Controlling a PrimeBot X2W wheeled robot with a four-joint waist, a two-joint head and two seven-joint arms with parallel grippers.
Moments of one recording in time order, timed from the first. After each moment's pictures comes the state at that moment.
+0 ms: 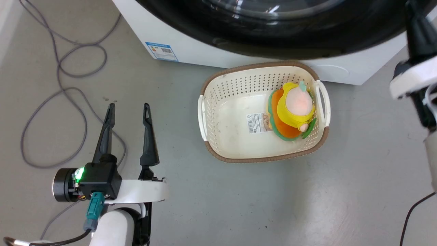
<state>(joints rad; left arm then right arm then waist) -0.19 0.05 -0.11 -0.06 -0.06 0.14 -0.26 -0.85 -0.31 0.05 0.63 0.21 0.13 -0.26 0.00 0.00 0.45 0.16</state>
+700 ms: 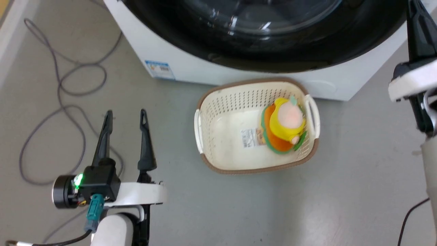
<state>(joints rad) -0.18 0.05 -0.10 -0.04 -0.06 0.16 -0.26 -0.82 -0.28 0.00 0.54 0.12 0.13 -0.26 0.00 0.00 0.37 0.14</state>
